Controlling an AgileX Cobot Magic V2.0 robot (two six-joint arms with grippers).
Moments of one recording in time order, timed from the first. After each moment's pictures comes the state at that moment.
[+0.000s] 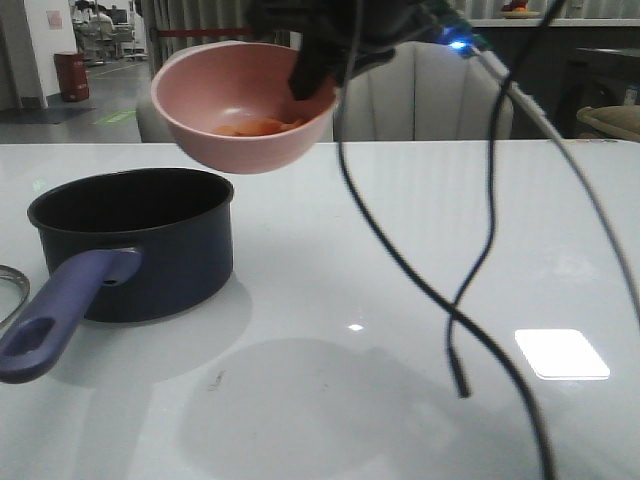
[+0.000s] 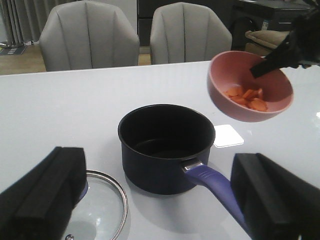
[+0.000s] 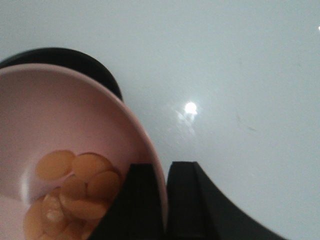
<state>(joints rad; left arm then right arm) -0.35 0.09 -0.34 0.09 0.48 -0.14 0.60 1.80 -1.48 0.11 0.39 -0.06</state>
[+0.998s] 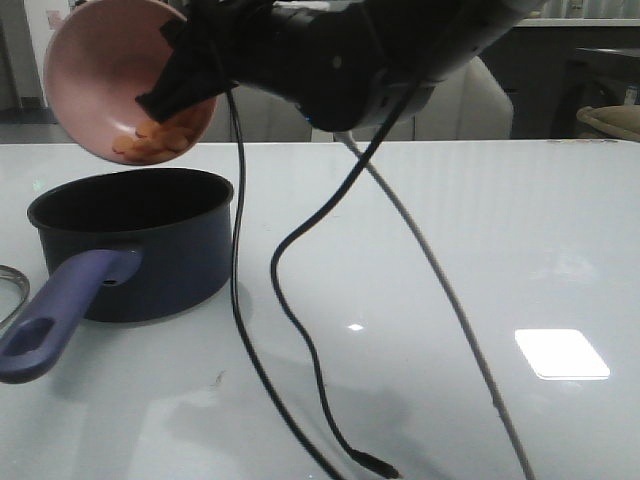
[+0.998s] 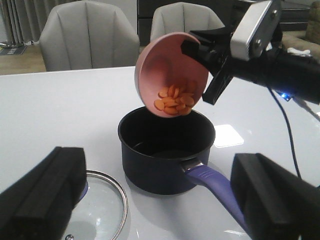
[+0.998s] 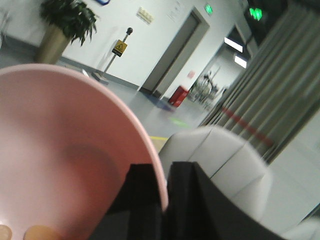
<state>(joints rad) -0.35 0.09 -0.34 0.09 0.48 -0.14 0.75 2.09 -1.38 0.08 -0.82 -0.74</state>
